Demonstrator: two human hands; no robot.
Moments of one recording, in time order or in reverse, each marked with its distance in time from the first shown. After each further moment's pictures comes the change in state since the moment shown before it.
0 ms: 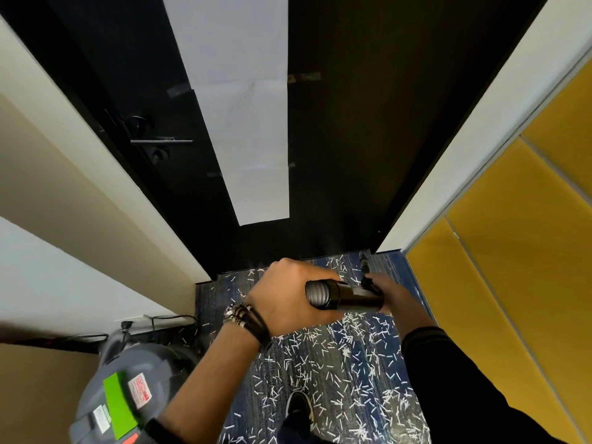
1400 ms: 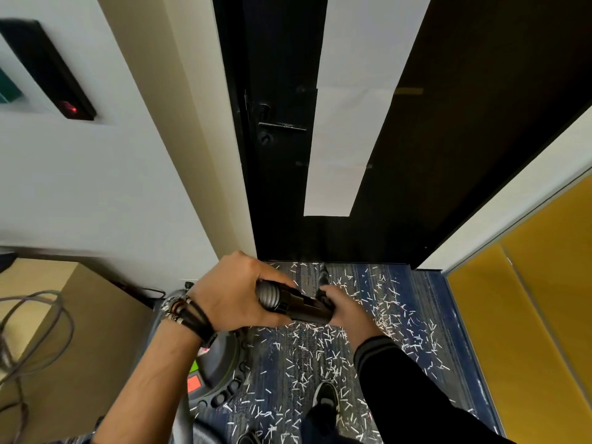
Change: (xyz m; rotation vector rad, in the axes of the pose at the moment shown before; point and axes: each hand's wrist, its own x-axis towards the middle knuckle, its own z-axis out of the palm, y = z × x) left_hand -0.248 -0.060 -0.120 0.162 0.121 -0.123; right_hand -0.130 0.127 0.247 -0.031 -0.292 0.121
